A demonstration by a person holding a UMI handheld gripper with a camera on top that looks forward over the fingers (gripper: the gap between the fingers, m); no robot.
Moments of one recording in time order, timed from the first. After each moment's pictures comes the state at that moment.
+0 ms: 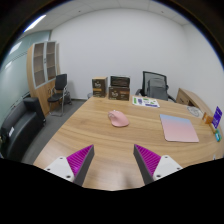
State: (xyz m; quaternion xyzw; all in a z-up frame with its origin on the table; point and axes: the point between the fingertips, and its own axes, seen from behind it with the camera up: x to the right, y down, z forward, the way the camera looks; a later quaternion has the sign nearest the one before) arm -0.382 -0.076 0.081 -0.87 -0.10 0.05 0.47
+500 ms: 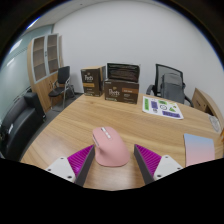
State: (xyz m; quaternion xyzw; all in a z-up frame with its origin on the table) arm -0.397 0.140 0.005 -0.89 -0.14 0.08 0.44
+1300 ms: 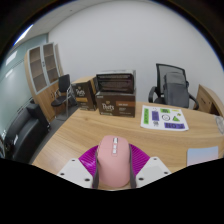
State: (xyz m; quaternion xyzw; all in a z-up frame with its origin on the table) arm -0.395 0.209 0.031 -0.88 -0.12 0.13 0.44
